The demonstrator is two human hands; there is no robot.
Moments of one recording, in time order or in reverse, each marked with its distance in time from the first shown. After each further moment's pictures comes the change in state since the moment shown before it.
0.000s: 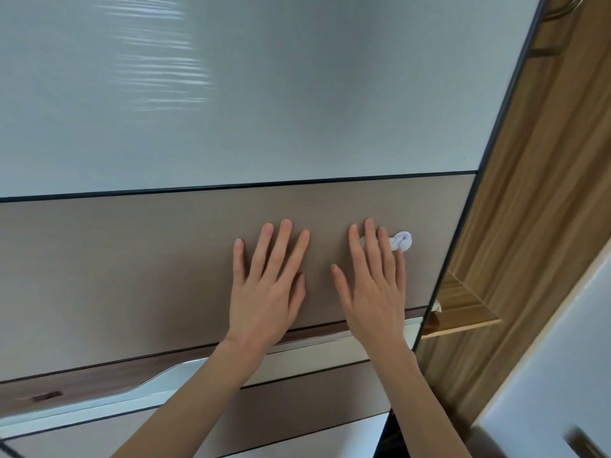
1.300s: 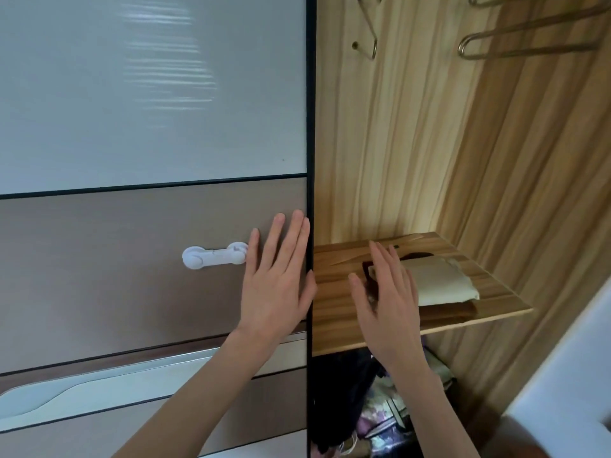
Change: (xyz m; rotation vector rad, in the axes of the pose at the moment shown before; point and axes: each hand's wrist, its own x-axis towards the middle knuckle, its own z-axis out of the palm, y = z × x) left_hand -0.030 -0.086 -0.048 -0.043 -0.092 -0.005; right_hand -0.040 -0.112 -0.035 0.388 -0.123 0.216
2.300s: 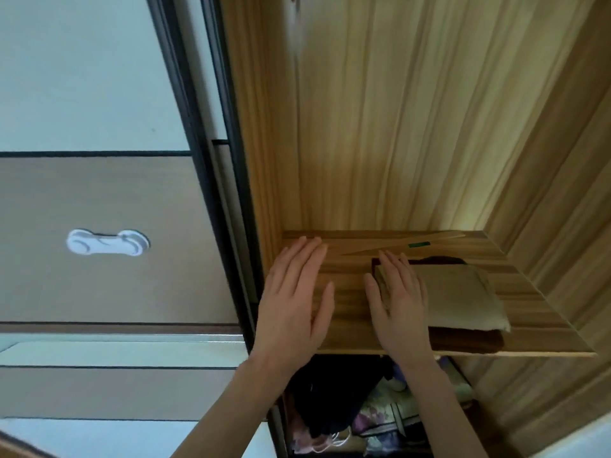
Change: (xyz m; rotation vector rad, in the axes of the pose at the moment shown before) left_hand 0.010 0.111 0.060 -0.373 0.041 -0.218; right_hand 0.063 0.155 0.043 0.117 -0.222 -0.030
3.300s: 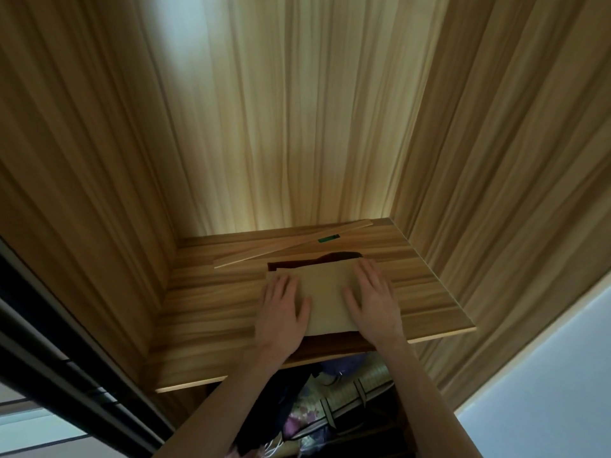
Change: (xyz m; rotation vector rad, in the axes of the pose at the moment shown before) left_hand 0.011 0.056 0.272 -0.036 -0.565 -0.347; right_hand 0.053 0.246 -0.048 -0.282 -0.119 0.116
